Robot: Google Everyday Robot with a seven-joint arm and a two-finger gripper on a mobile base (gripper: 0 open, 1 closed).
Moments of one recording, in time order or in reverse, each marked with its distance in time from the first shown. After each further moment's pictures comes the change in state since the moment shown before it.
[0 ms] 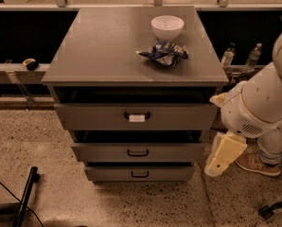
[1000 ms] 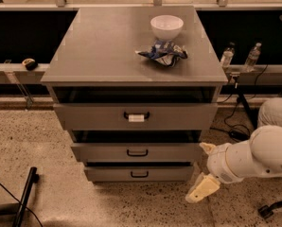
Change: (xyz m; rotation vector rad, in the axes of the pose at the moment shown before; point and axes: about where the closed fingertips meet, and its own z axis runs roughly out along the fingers) arm 0.067 0.030 0.187 -0.050 -0.229 0.206
